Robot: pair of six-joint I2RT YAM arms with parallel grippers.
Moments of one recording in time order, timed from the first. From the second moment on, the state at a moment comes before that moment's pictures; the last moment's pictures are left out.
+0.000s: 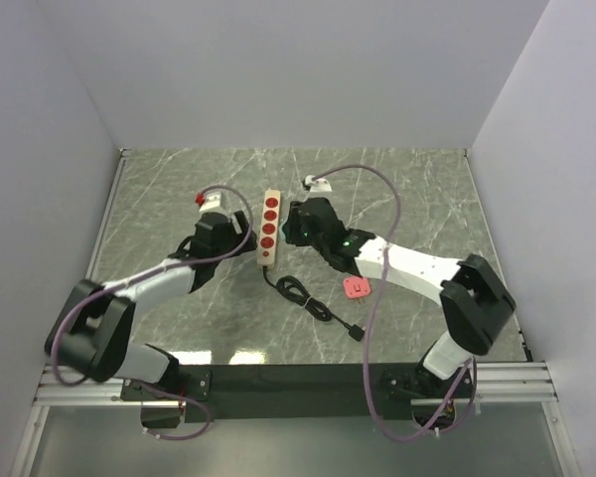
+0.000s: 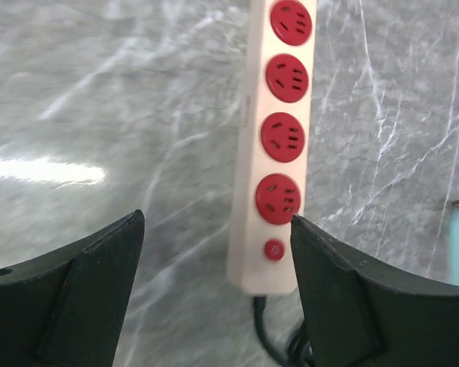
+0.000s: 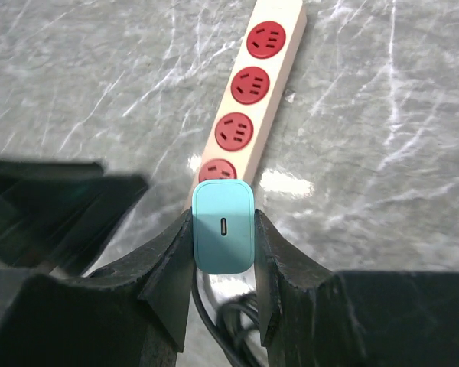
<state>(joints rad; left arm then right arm) -0.45 1.42 0.68 0.19 -0.18 -0.59 0.81 1.58 1.06 0.03 0.27 0.54</state>
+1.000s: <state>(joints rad) -0.44 1.03 0.44 0.31 -0.22 -0.62 0.91 1.99 1.43 -0.22 0.54 0.73</state>
